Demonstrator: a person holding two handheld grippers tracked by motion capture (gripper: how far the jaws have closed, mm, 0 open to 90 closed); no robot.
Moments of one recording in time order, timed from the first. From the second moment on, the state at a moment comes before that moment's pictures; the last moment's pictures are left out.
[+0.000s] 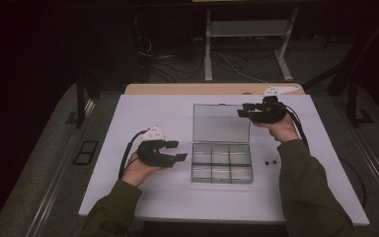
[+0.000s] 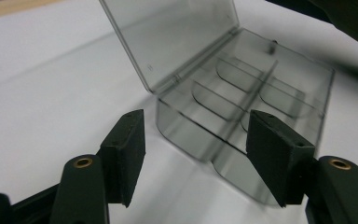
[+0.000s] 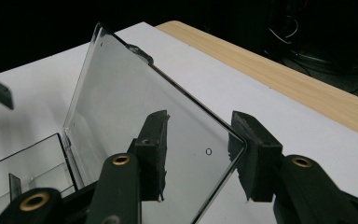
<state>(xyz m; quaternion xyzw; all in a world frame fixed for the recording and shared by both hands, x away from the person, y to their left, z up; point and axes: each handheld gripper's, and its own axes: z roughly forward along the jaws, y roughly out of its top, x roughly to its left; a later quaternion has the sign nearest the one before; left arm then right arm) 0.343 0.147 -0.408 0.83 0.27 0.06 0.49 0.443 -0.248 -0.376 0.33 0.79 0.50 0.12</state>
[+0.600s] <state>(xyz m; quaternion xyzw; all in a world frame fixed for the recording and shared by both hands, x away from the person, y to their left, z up) 0.292 0.167 -0.433 0.84 0.27 0.07 0.46 0.453 -0.242 -0.386 0.35 0.79 0.49 0.12</state>
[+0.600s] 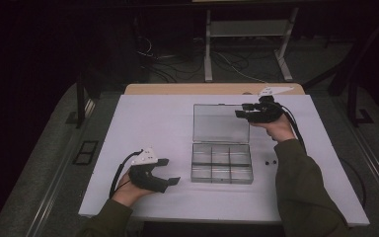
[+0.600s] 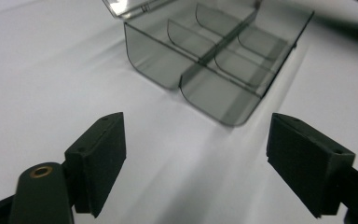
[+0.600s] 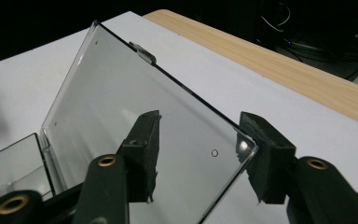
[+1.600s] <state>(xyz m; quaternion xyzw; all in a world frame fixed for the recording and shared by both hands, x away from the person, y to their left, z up) 0.292 0.161 -0.443 0.85 0.27 0.05 0.45 0.469 -0.244 -0.412 0.40 0.79 0.47 0.07</state>
